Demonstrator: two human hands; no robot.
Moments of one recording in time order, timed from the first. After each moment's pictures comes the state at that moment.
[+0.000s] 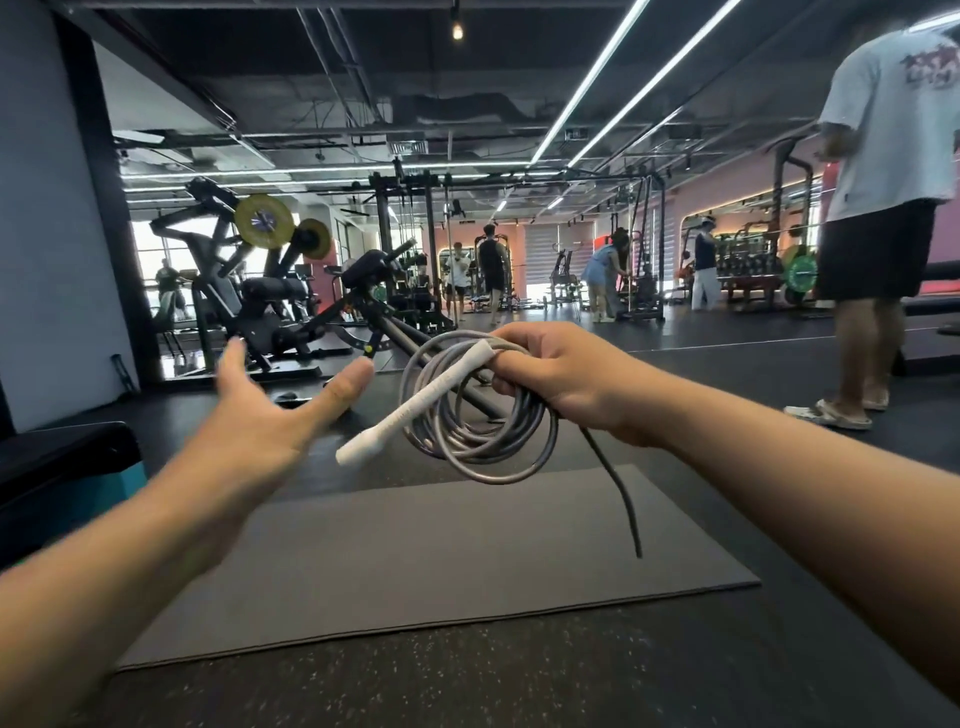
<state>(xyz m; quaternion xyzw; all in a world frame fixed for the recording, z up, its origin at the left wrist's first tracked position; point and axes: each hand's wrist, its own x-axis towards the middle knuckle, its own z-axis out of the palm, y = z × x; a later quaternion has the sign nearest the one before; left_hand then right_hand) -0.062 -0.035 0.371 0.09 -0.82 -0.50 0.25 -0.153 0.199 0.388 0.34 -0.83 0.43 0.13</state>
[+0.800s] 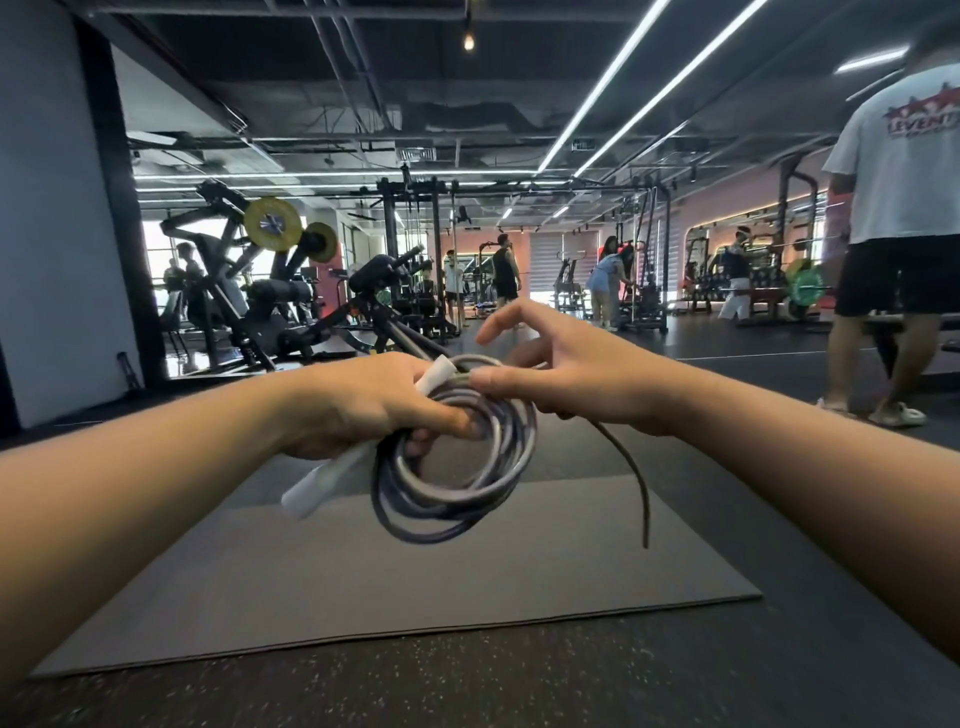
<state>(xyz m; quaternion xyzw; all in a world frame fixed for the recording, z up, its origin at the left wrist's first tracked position) -0.108 -0.017 0.409 -0.18 -0.89 -0.42 -0.04 -0.133 0.199 0.408 0.38 -0.82 0.42 0.06</state>
